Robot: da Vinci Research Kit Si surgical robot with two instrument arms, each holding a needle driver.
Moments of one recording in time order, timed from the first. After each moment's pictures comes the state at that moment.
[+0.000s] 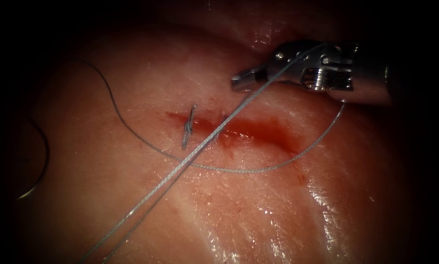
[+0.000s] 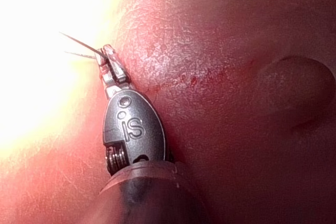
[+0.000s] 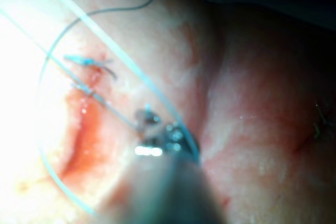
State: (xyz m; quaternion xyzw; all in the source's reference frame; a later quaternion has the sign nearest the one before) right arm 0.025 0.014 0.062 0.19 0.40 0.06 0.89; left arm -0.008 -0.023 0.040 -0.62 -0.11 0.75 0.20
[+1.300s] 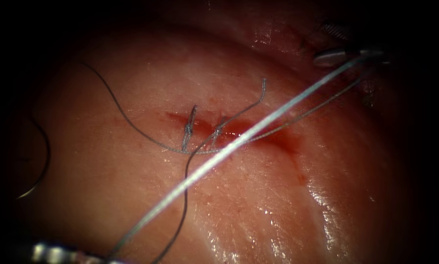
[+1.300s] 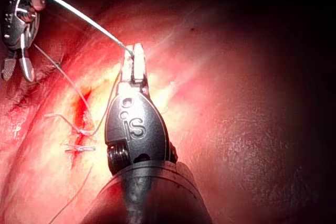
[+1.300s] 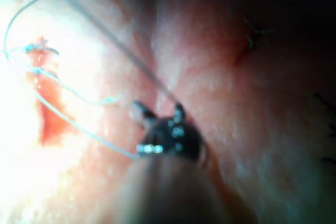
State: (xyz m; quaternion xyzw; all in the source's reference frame) right arm 0.016 0.017 0.054 0.03 0.48 0.32 0.82; left arm -0.021 -0.001 0.029 -0.68 -0.17 0.70 0.13
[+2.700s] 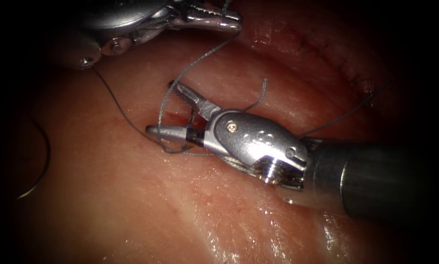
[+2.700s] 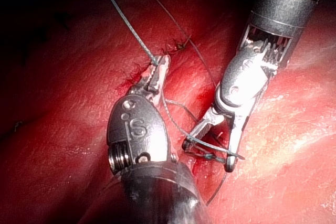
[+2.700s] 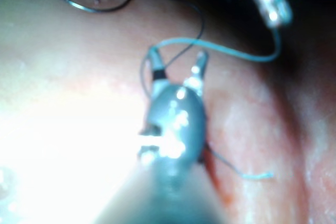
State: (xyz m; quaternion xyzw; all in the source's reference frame) right arm 0.035 0.004 0.051 -0.03 0.64 0.31 0.70; left arm -0.025 0.019 0.049 -0.67 -0.18 0.70 0.16
